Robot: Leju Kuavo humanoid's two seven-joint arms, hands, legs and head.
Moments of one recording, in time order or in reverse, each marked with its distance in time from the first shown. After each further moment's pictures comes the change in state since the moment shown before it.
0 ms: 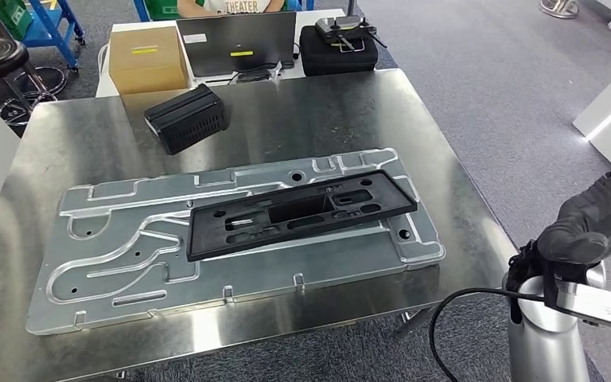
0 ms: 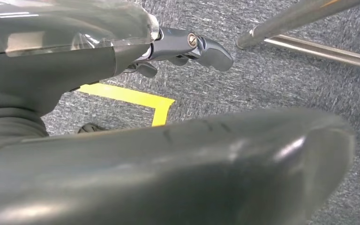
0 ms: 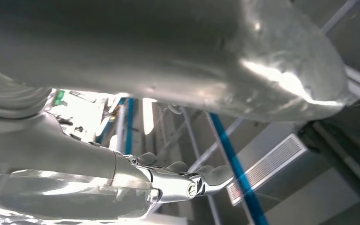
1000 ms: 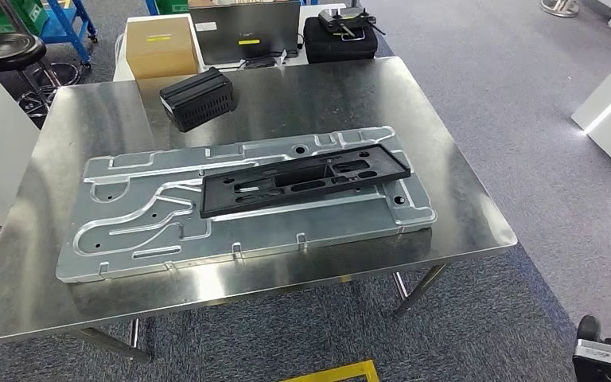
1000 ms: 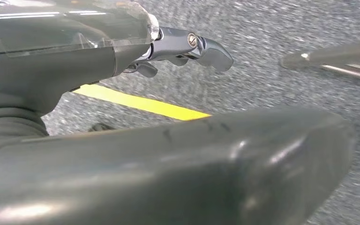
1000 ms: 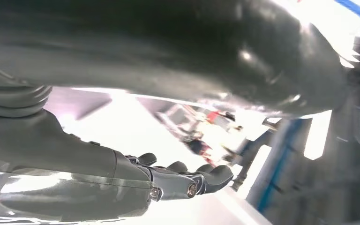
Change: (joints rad) left arm 0.015 -0.004 0.004 -0.001 0.008 0.013 0.048; right arm 0.451 0.221 -0.546 0.184 0.137 0.266 0.002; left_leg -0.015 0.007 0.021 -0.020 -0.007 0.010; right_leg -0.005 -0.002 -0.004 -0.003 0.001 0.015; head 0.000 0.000
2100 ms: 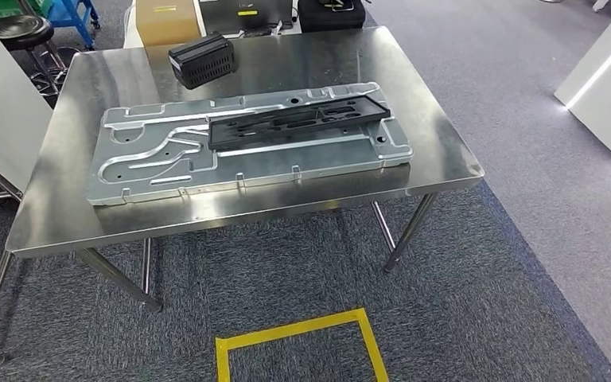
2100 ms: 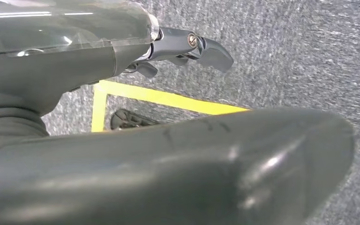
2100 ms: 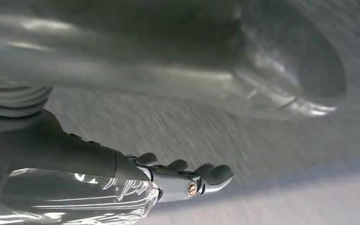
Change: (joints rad) left arm 0.004 -0.060 0.013 0.000 -0.073 0.004 0.032; right arm -0.262 0.035 -0.746 1.135 0.708 0.056 0.210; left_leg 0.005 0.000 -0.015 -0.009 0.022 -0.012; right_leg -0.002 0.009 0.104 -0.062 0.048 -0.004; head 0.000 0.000
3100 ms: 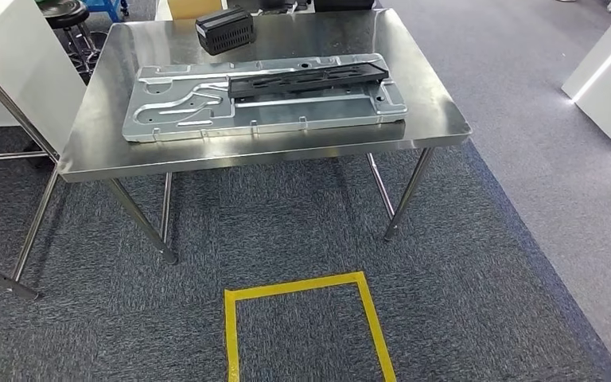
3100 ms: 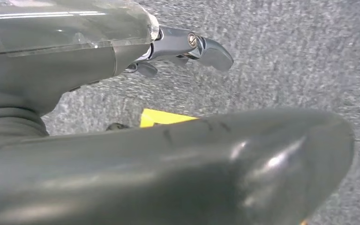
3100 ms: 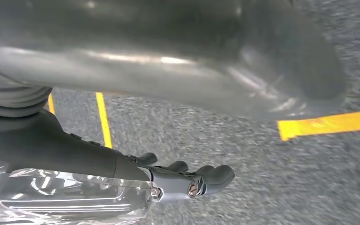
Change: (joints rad) left arm -0.006 0.020 -0.018 0.000 -0.051 0.018 -0.022; right arm -0.049 -0.029 0.022 0.432 0.157 0.022 0.222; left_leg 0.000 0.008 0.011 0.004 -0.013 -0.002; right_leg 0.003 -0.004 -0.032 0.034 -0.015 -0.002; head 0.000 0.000
